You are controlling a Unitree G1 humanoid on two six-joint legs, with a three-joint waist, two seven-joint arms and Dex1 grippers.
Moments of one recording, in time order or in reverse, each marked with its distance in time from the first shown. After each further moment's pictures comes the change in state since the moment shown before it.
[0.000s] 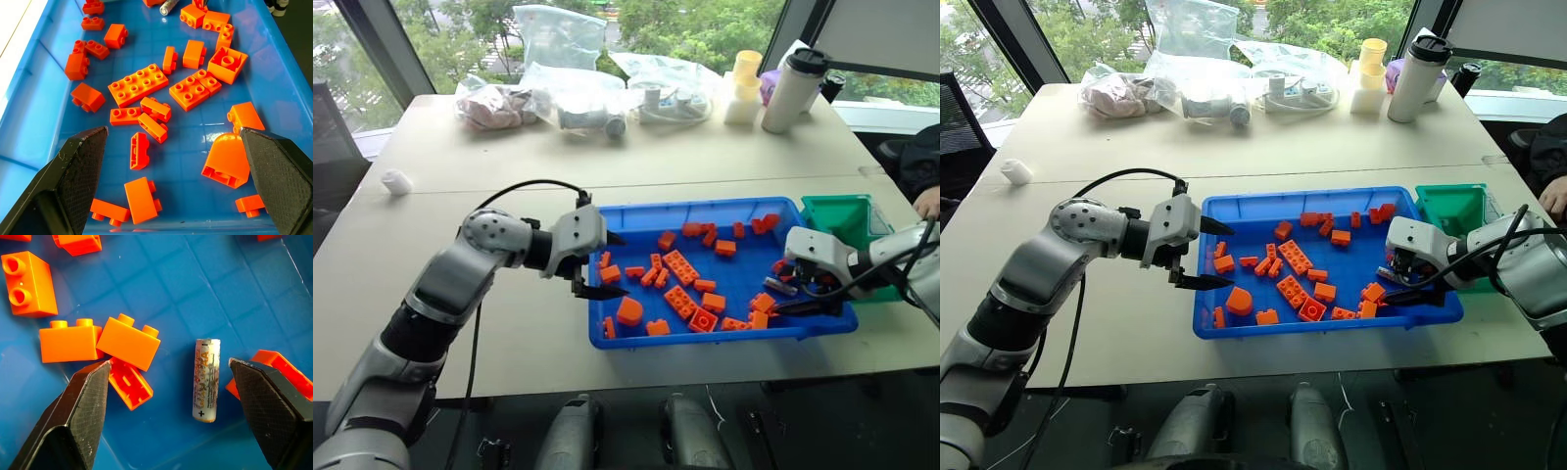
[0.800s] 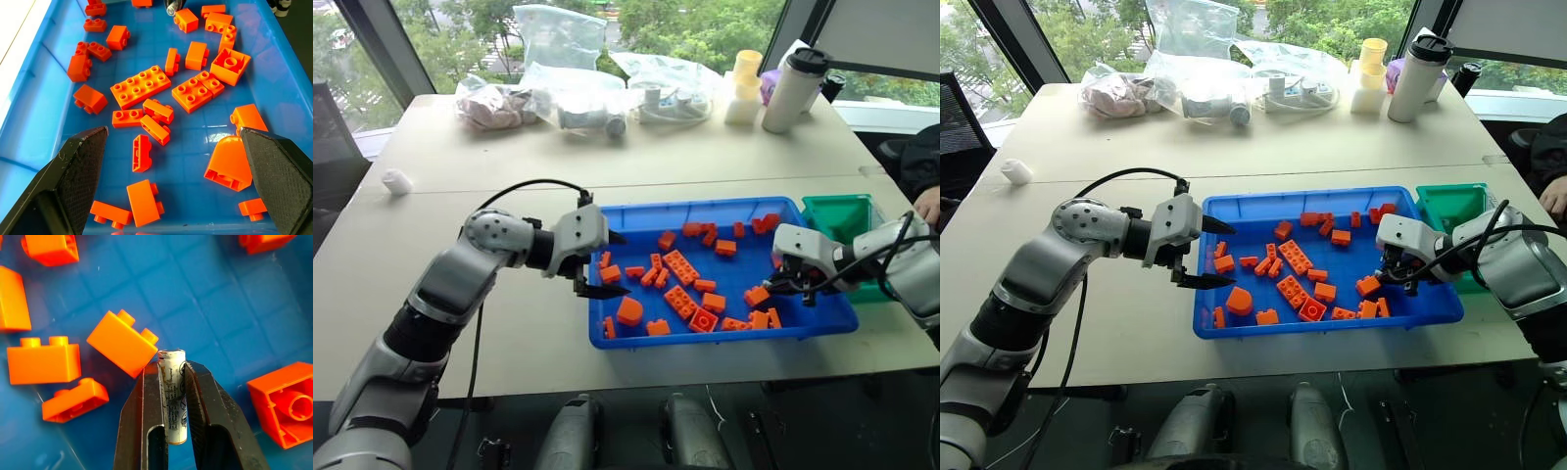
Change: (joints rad) left arm -0.002 -0.010 -0.001 0.000 0.008 0.000 0.006; right arm -0.063 0.068 -0.016 0.048 -0.058 0.009 0.022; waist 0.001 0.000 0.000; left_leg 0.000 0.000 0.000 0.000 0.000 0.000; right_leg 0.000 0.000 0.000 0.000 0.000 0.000
